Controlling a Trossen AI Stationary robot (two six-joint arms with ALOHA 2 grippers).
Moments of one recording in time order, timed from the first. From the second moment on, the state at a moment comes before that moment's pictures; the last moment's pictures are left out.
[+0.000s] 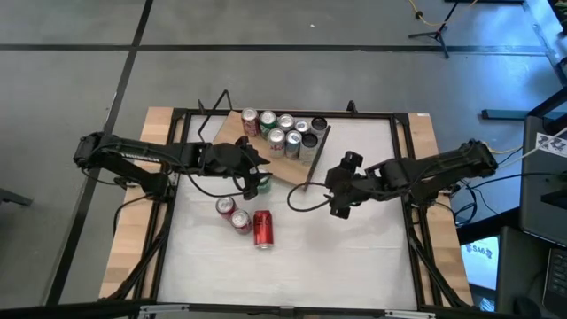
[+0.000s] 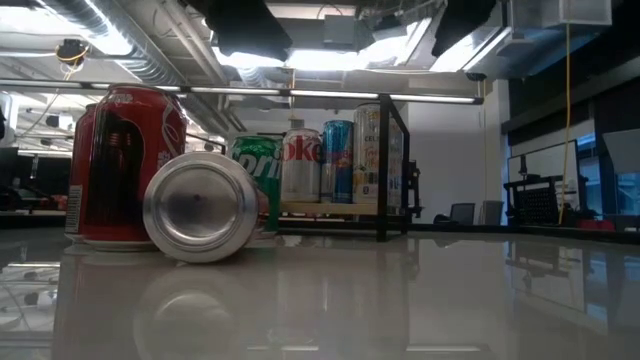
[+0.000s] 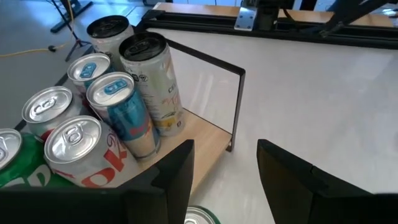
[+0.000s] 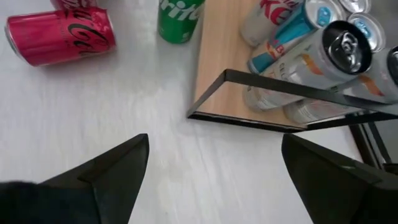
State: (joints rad) left arm -0.02 1.26 1.01 -0.30 -0.27 -0.13; right arm 0.29 1.44 1.41 -1.06 0.45 0.37
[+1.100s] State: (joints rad) left arm 0.03 1.28 1.01 -0.30 -0.28 -0.23; right arm 0.29 1.44 1.40 -1.04 0.31 0.37
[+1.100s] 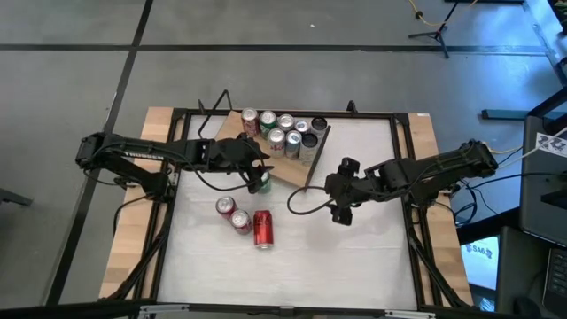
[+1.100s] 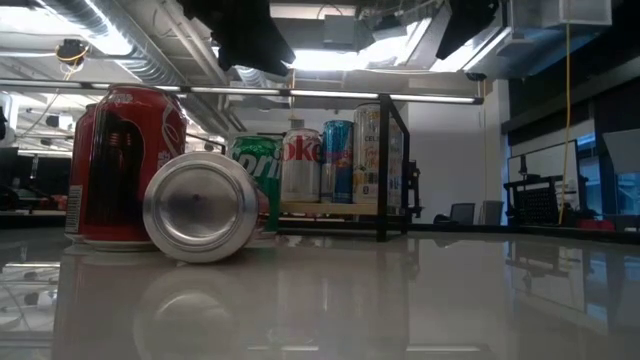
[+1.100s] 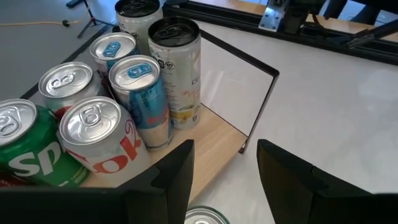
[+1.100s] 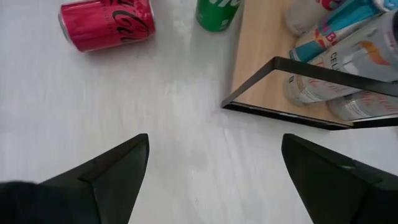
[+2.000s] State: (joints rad) left arm 0.01 1.36 1.01 -0.44 -0.25 -0.05; right arm 0.29 1.44 1.41 -1.04 0.29 0.37
